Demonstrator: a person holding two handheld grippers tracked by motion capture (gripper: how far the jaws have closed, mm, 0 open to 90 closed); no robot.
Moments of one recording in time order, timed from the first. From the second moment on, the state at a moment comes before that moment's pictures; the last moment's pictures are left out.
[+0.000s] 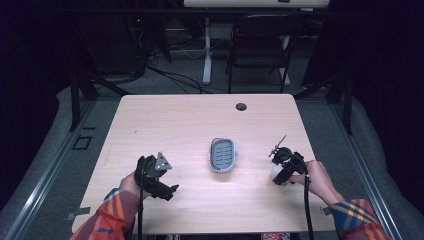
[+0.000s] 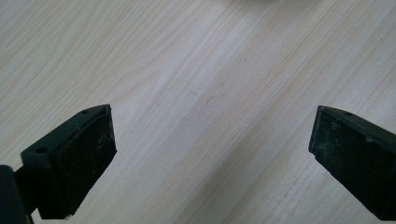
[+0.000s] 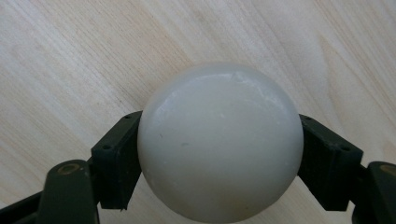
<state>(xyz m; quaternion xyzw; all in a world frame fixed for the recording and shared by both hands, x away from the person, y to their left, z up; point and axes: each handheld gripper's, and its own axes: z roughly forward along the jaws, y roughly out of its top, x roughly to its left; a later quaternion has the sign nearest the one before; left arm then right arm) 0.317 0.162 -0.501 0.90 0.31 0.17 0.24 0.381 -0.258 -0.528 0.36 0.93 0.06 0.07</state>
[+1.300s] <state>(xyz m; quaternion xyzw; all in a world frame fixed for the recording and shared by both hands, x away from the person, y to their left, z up) 0.319 0.163 -0.502 0.90 0.31 0.17 0.25 0.410 -0.209 -0.503 0.32 0.94 0.07 0.09</state>
